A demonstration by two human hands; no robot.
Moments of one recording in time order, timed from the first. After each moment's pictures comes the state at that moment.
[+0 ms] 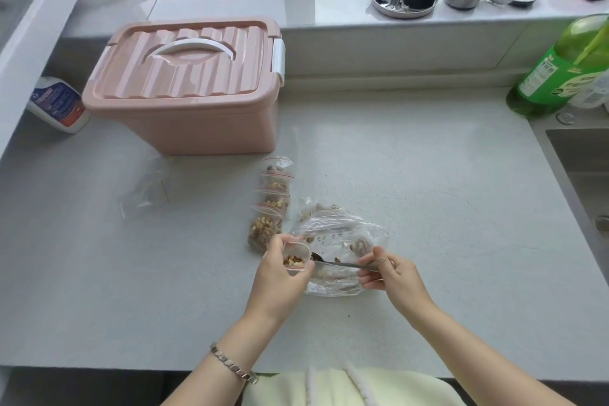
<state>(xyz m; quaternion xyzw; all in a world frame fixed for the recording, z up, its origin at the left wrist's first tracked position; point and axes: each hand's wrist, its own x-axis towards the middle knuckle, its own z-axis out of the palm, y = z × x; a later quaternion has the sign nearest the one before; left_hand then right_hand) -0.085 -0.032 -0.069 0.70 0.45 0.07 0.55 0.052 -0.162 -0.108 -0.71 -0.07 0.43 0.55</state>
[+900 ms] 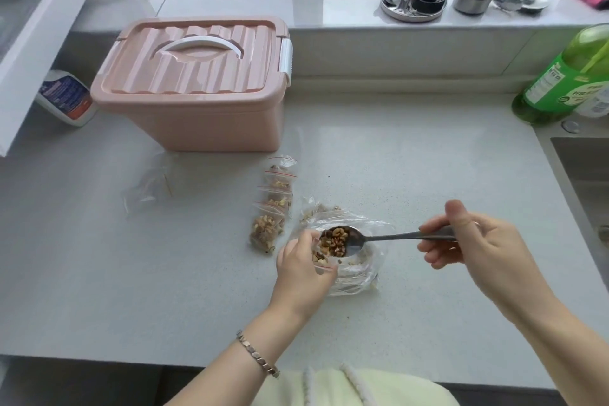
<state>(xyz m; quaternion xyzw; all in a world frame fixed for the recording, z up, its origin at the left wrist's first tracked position) -0.063 -0.047 -0.071 0.79 0.41 0.04 0.46 0.091 -0.179 0.022 -0.72 -0.18 0.31 0.59</state>
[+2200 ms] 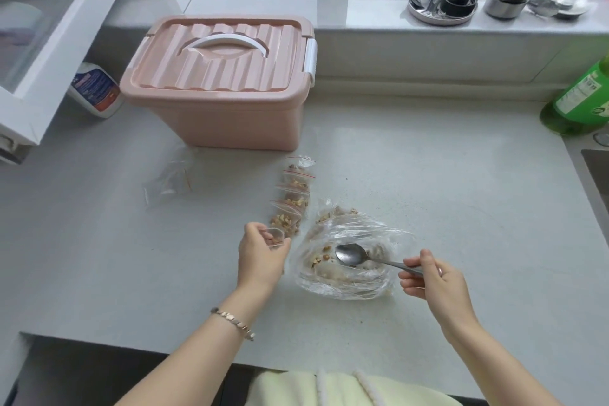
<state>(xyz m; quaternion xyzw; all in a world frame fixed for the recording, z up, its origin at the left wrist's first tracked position) -0.097 0.021 -0.108 0.67 0.58 0.13 0.44 0.067 -0.172 -0.092 -0.76 -0.01 0.36 0.55</state>
